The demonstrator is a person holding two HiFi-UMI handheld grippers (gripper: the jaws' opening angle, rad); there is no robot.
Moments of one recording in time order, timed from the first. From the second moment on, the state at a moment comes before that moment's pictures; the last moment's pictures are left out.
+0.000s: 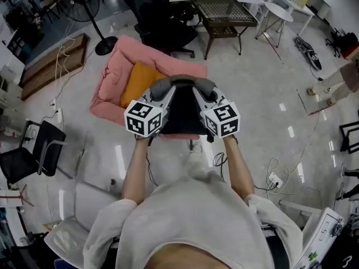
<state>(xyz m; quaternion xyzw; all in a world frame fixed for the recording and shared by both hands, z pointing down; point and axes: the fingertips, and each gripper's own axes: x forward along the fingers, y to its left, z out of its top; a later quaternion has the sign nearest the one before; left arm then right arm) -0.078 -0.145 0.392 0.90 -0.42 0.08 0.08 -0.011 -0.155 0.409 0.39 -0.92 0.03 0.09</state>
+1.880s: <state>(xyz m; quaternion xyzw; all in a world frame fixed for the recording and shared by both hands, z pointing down) -0.093 -0.442 0.500 0.89 -0.39 0.13 0.20 -0.024 -0.452 0.514 0.40 -0.90 0.13 0.14</state>
